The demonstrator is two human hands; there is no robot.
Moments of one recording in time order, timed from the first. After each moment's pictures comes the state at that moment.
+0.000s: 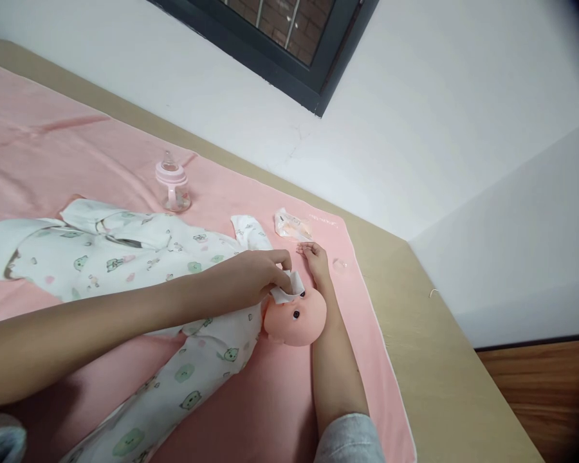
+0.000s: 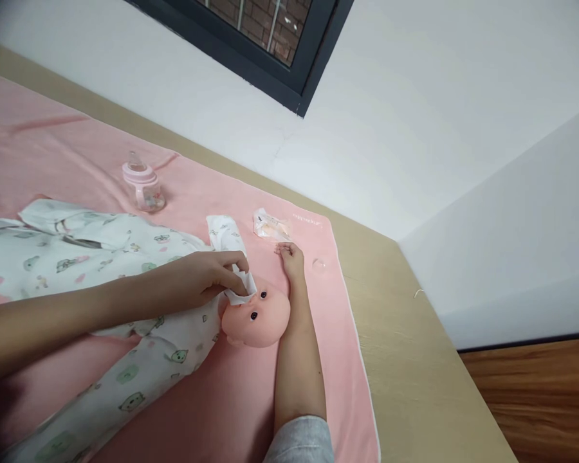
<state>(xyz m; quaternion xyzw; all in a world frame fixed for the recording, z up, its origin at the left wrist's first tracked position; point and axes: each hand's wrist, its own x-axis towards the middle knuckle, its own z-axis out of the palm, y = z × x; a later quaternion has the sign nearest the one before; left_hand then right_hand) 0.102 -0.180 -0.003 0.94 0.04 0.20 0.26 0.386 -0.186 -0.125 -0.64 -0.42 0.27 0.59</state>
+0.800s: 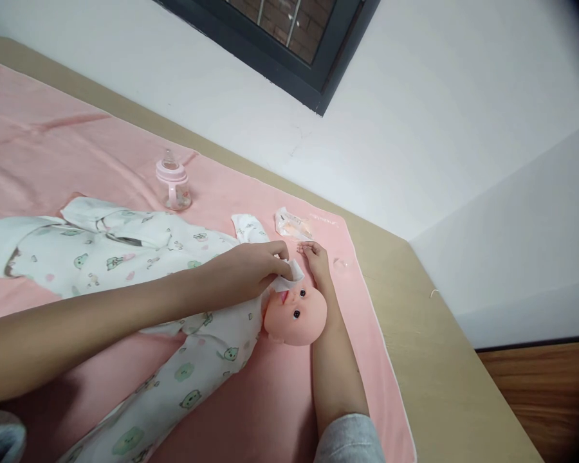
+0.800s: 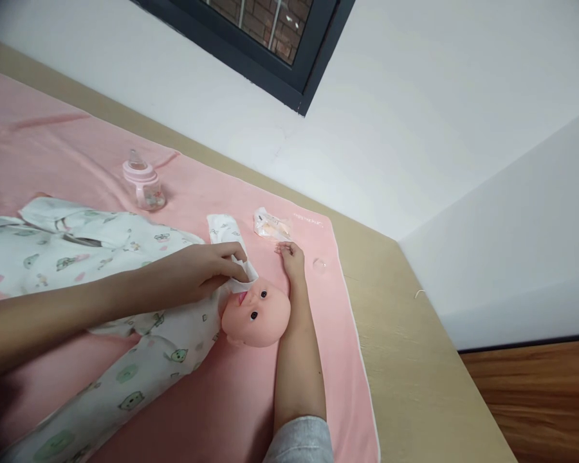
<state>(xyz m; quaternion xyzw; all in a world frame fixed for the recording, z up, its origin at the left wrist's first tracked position) 0.099 -0.181 0.007 0.95 0.08 0.19 0.25 0.384 -0.187 -0.124 -0.64 -0.41 0.27 0.59</state>
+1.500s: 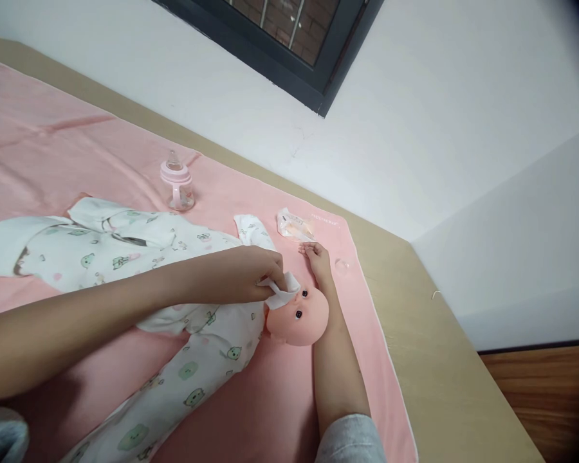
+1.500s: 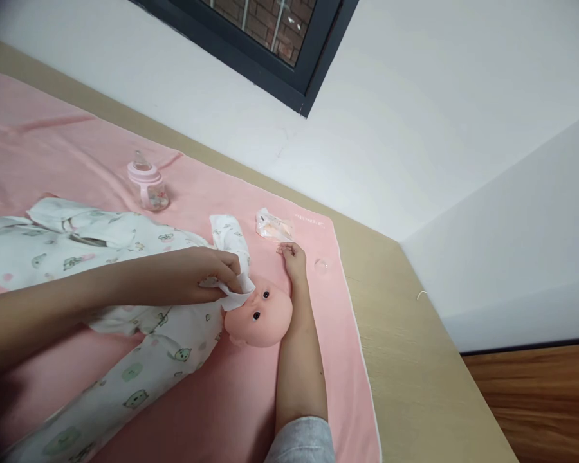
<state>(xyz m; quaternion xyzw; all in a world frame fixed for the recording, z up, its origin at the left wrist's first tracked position) 0.088 -0.176 0.025 0.94 0.06 0.07 0.31 0.383 -0.188 -0.122 -0.64 -0.41 0.27 0.59</state>
